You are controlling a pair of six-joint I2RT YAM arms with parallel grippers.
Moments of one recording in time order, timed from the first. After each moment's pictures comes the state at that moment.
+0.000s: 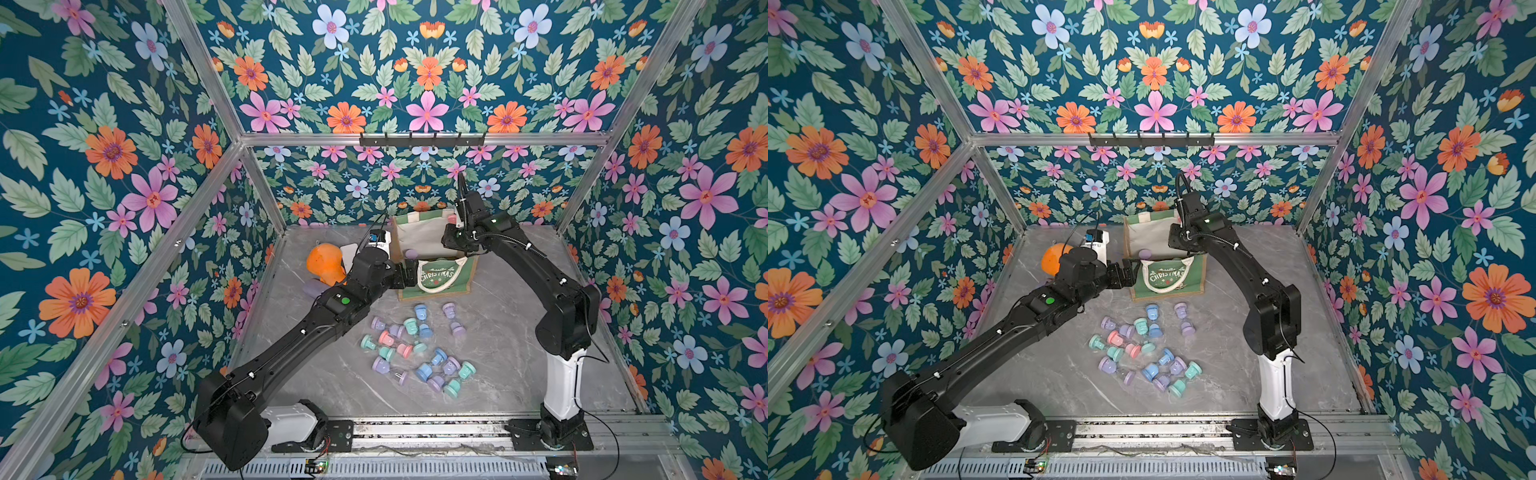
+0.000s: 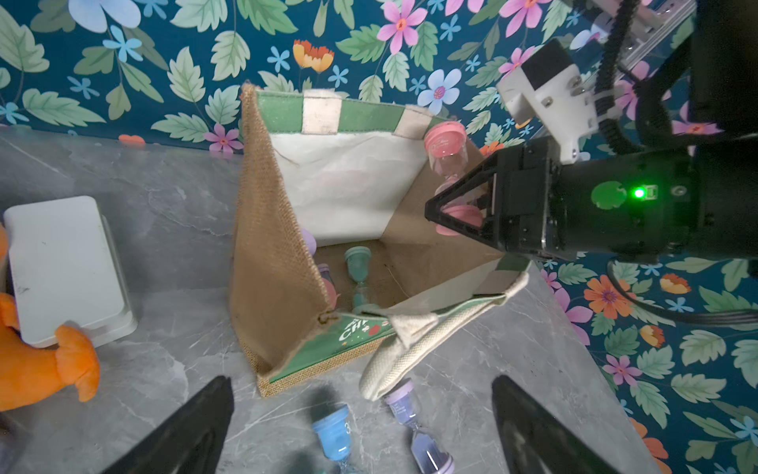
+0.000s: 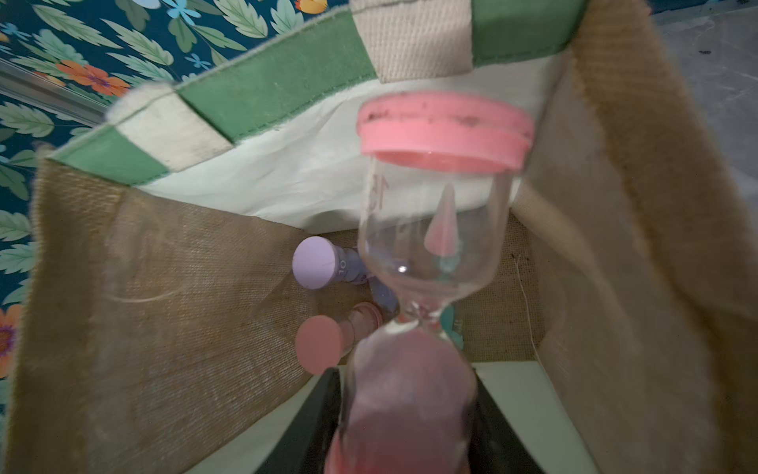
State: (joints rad) left arm -0.67 1.30 1.09 -0.22 -0.12 -0.49; right arm 0.44 2.05 2.07 -0.90 0.01 0.50
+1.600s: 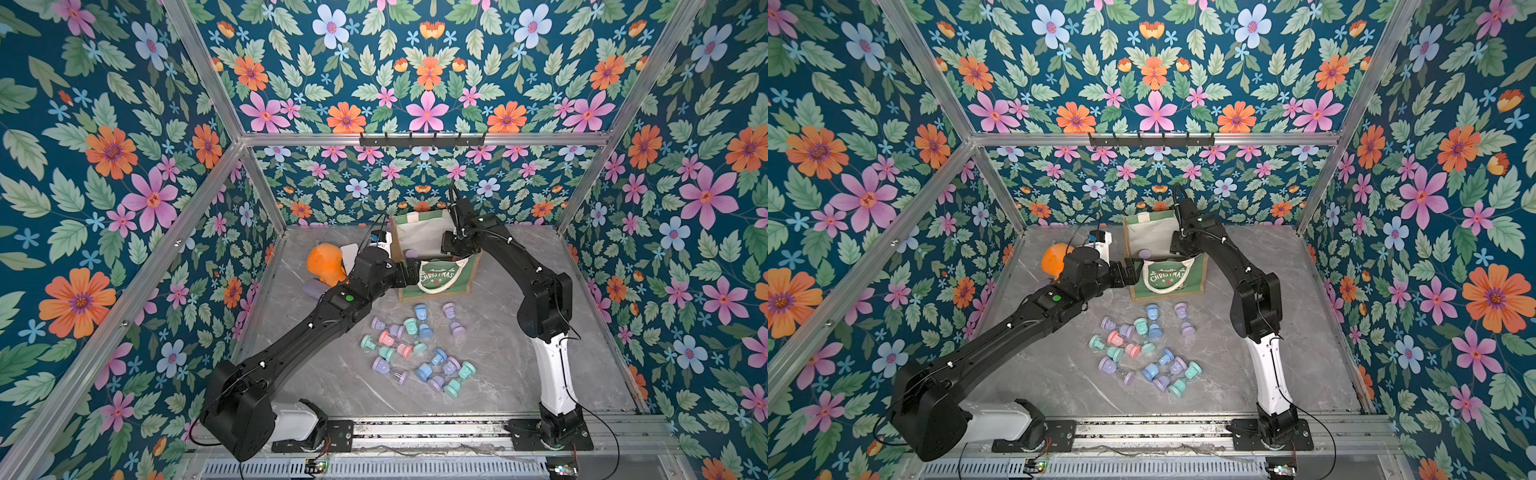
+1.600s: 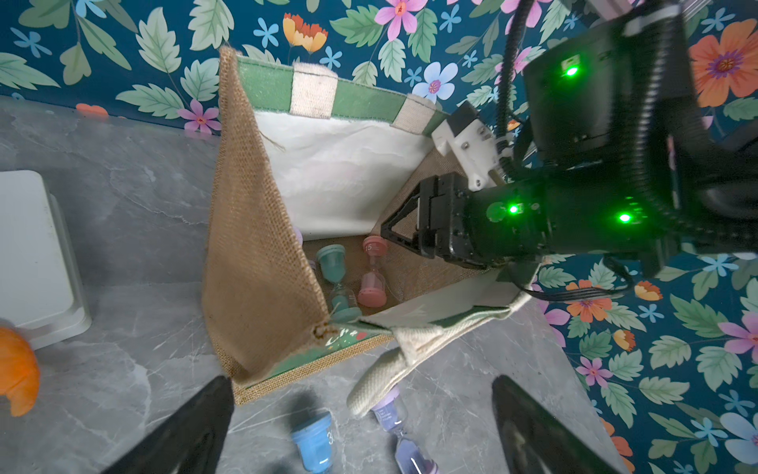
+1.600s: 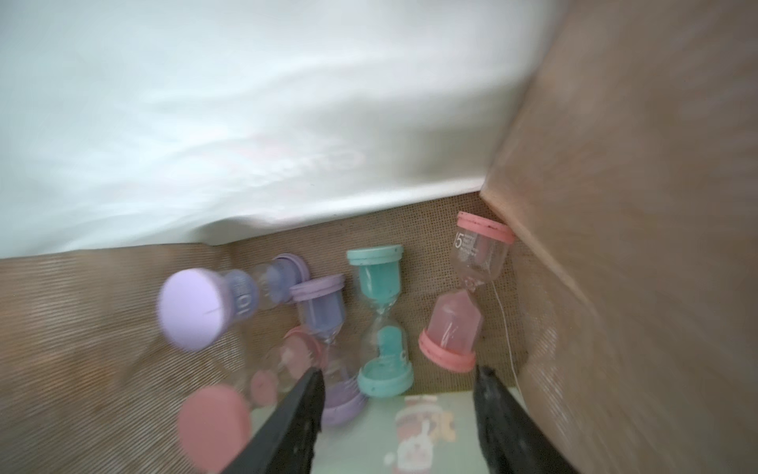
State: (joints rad) left arm -0.65 1.33 1.06 -0.13 -0.05 -0.55; right arm 0.41 2.21 2.19 -1.00 0.03 0.52
